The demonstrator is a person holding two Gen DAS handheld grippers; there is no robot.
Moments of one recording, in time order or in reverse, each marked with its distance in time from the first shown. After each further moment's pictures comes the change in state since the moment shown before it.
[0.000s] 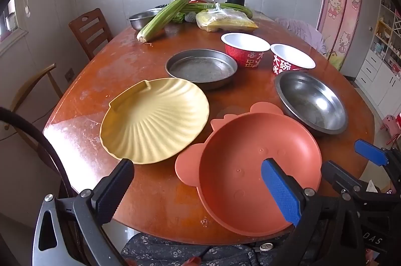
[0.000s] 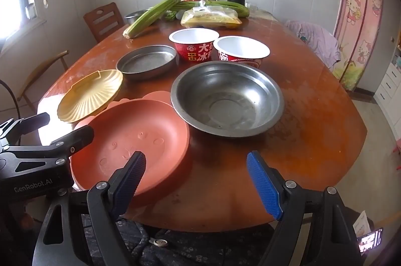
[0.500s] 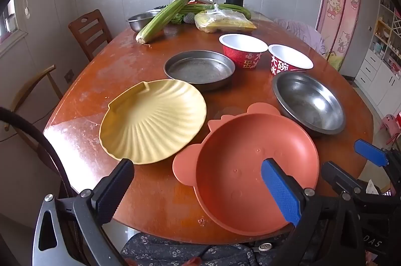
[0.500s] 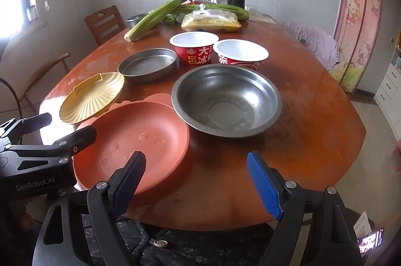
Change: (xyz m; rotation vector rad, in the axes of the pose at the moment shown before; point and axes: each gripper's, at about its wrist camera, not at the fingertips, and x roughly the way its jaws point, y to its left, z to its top) left arm 0.000 -0.004 0.003 0.023 -0.007 0.014; right arm -0.006 0.002 -0.002 0.003 -0.022 0.012
